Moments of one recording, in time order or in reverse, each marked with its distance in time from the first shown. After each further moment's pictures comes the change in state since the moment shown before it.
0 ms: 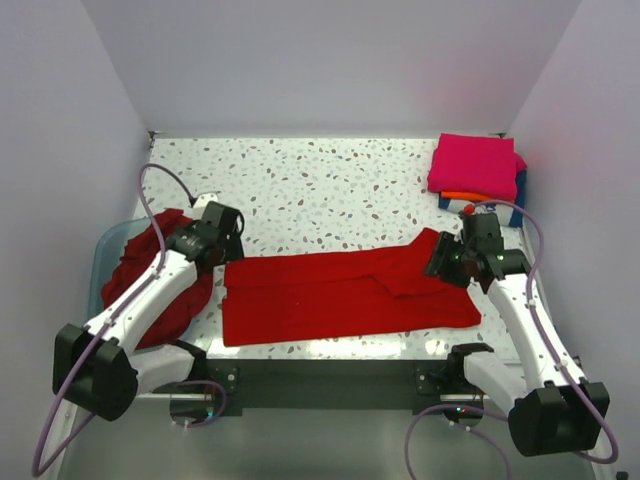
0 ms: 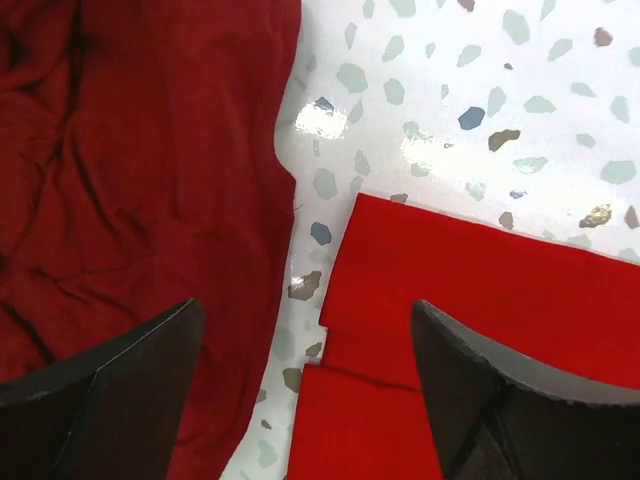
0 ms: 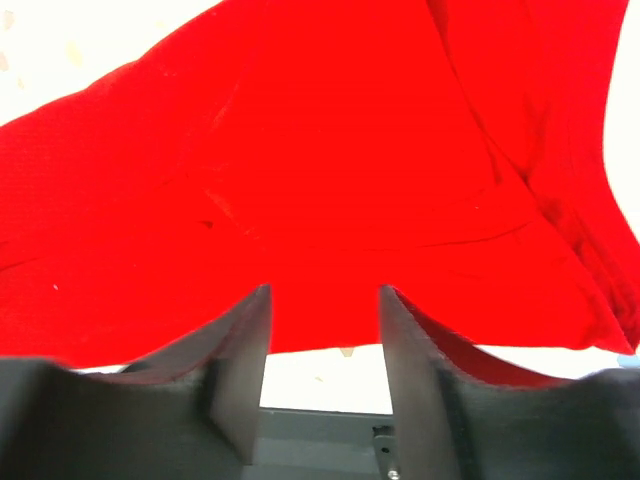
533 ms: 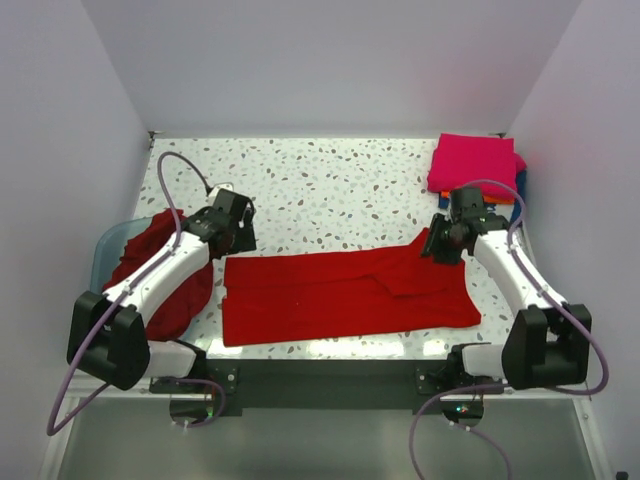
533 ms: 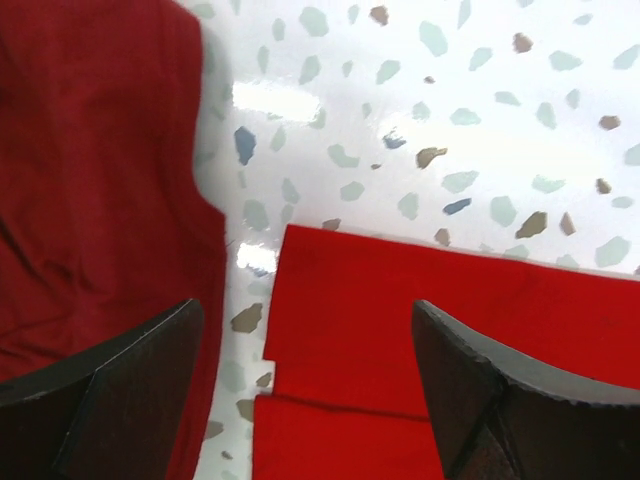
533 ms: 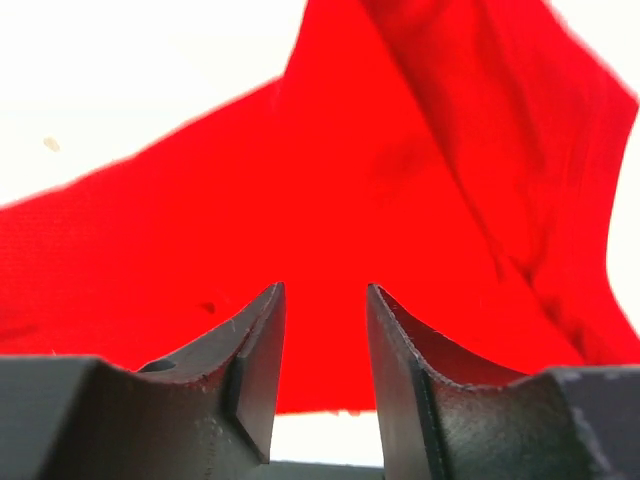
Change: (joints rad) left arm -0.001 0.135 0.092 0.048 0.089 0.044; right arm -0.005 0.309 0.113 0.096 0.031 -0.004
